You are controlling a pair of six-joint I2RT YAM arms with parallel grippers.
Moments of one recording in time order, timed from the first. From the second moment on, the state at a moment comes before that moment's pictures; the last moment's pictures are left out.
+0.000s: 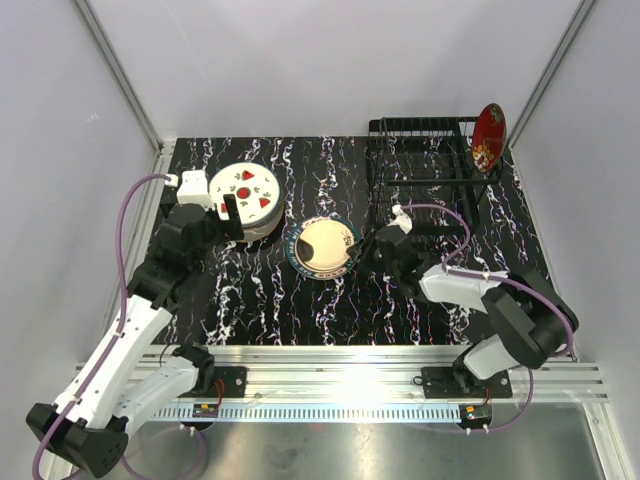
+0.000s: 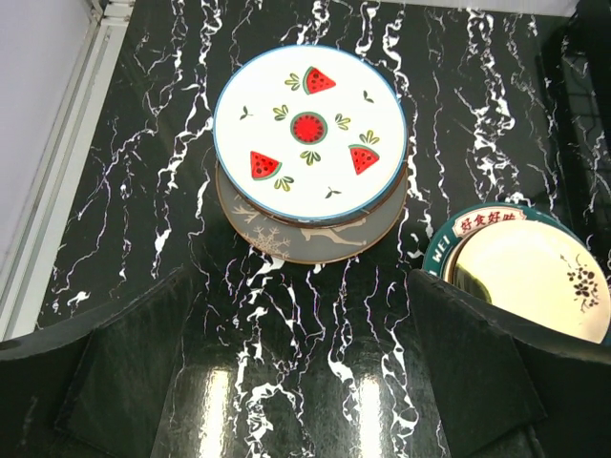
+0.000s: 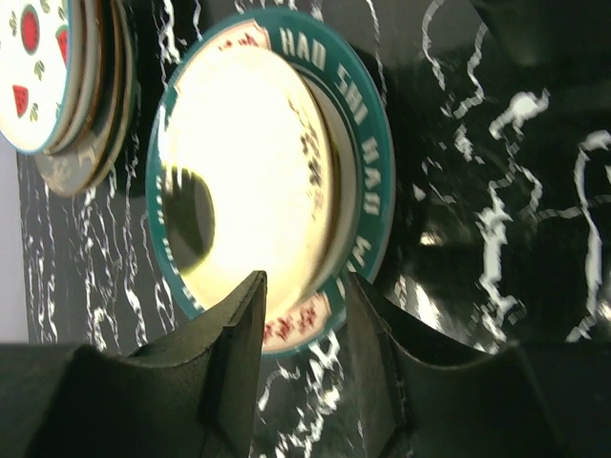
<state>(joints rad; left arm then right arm) -0.41 0.84 0.91 -0.45 -0.41 -0.21 0.66 1.47 0.60 0.32 0.14 0.90</state>
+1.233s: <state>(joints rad) -0.42 0.83 0.91 -0.45 -0.44 -0.21 0.66 1.66 0.78 0.21 0.28 0.93</state>
